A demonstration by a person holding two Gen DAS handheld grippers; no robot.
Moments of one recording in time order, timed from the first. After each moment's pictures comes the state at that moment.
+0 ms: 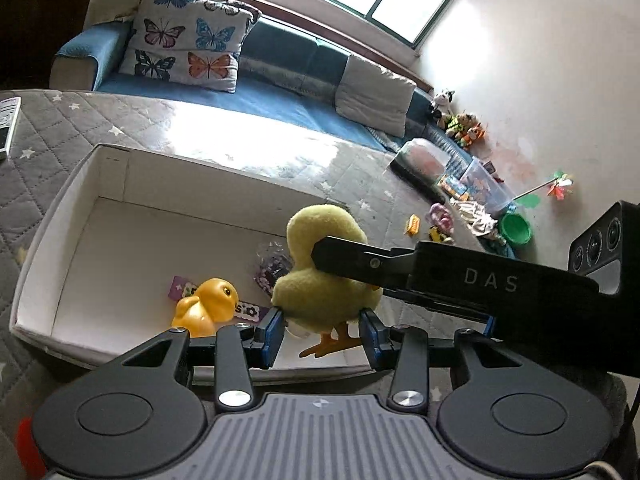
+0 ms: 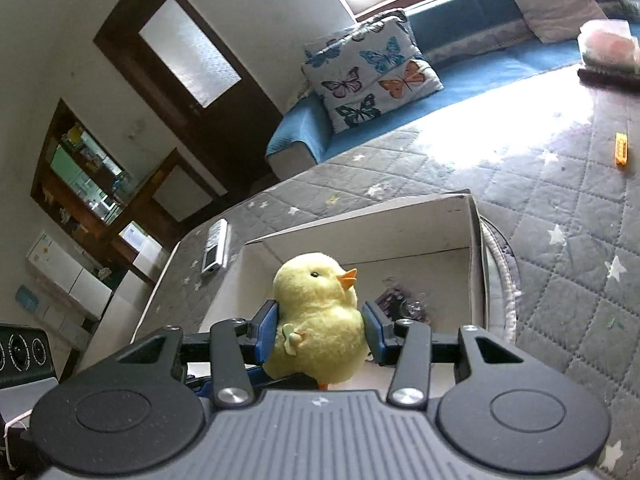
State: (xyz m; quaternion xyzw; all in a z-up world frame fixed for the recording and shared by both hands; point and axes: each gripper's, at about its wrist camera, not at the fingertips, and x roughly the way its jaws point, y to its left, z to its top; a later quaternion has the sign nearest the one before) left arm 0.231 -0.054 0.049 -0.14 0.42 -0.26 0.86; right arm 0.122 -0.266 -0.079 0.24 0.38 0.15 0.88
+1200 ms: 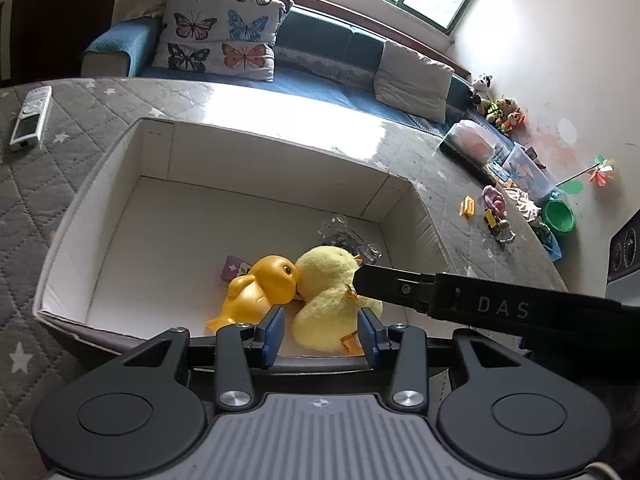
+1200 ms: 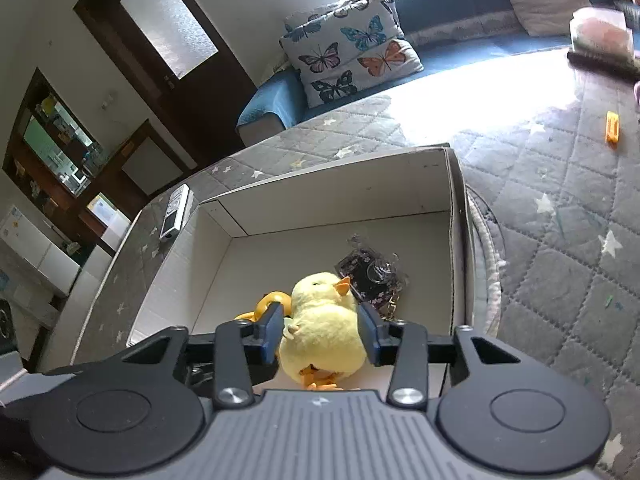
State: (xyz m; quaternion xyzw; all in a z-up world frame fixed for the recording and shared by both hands) left arm 0.234 -0.043 0.022 -0.10 0.43 -0.21 0.87; right arm 0.124 -0.245 -0.115 0.20 0.41 0.12 0.88
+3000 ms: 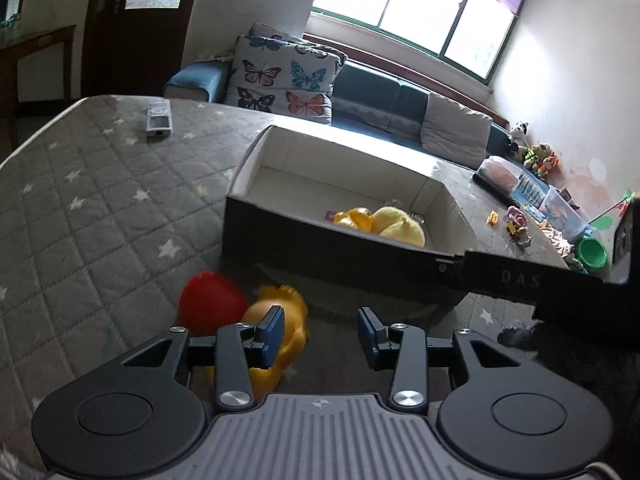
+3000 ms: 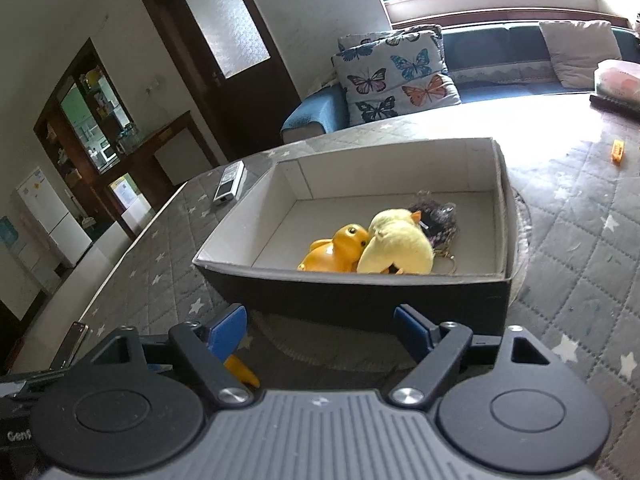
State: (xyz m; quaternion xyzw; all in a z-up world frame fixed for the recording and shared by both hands) left arm 0.082 0.036 0.035 -0.11 0.37 -0.12 0.92; right arm 0.026 -0.198 -0.101 0.14 0.36 0.17 0.90
